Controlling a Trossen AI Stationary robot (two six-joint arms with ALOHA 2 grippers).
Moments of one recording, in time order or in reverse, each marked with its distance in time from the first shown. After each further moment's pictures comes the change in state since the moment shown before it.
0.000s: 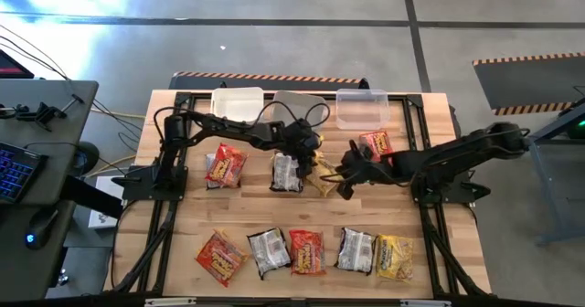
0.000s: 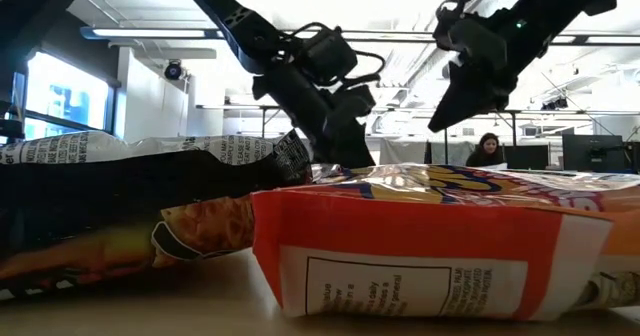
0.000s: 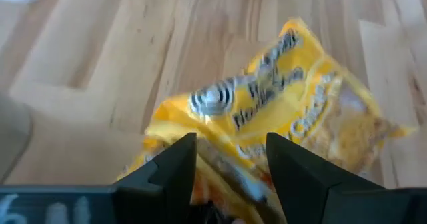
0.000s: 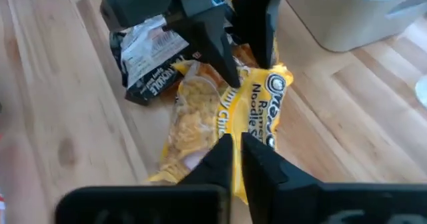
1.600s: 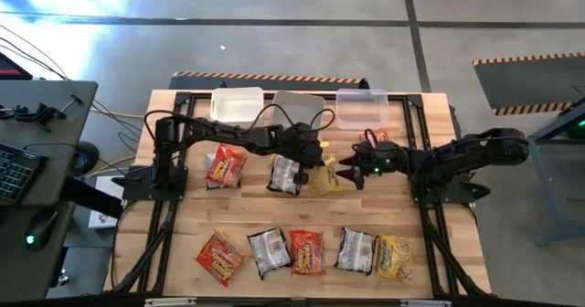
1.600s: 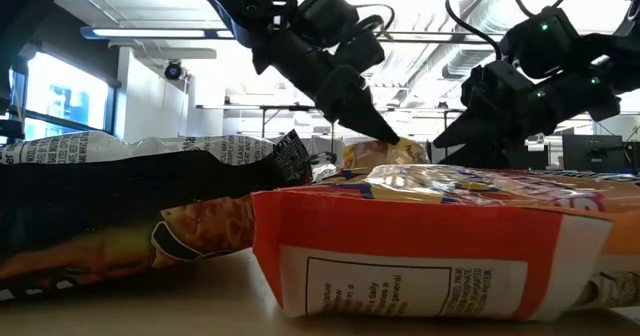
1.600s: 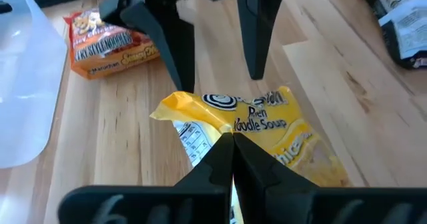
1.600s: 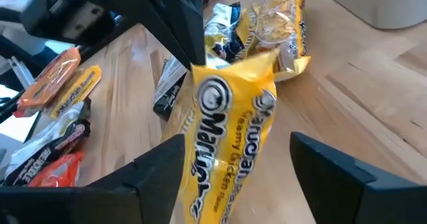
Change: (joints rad) left arm -0.076 -0.083 0.003 0.074 0.003 0.361; right arm -0.343 0.010 -0.524 0.968 -0.540 -0.057
